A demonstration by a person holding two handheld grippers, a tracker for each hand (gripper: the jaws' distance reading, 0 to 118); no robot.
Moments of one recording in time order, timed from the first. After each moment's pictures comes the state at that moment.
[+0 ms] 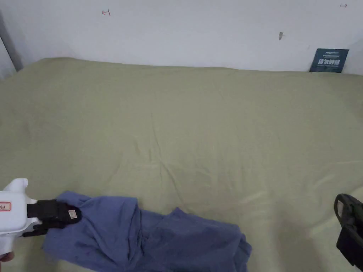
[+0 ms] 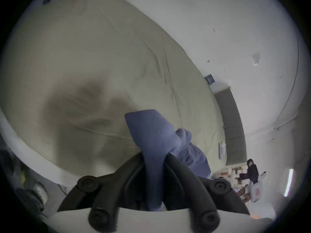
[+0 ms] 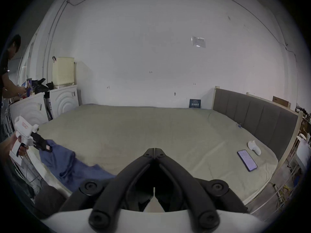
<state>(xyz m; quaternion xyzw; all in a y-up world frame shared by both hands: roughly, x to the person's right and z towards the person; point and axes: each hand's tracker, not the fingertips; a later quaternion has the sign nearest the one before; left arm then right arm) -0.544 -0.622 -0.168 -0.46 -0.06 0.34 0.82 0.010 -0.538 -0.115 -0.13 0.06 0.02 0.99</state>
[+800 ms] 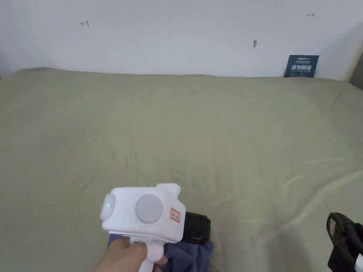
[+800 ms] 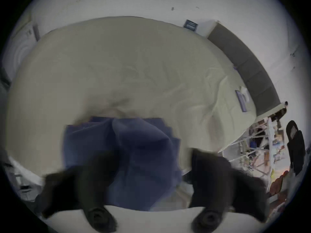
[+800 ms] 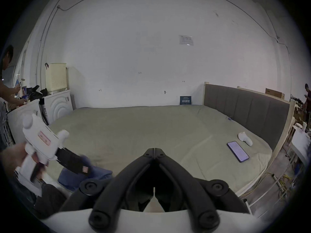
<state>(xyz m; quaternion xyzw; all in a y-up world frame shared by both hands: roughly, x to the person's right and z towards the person) -0.227 -0.633 -0.244 -0.54 -0.17 0.12 0.82 0.054 -0.547 -0.083 -0.14 0.02 -0.01 0.99</state>
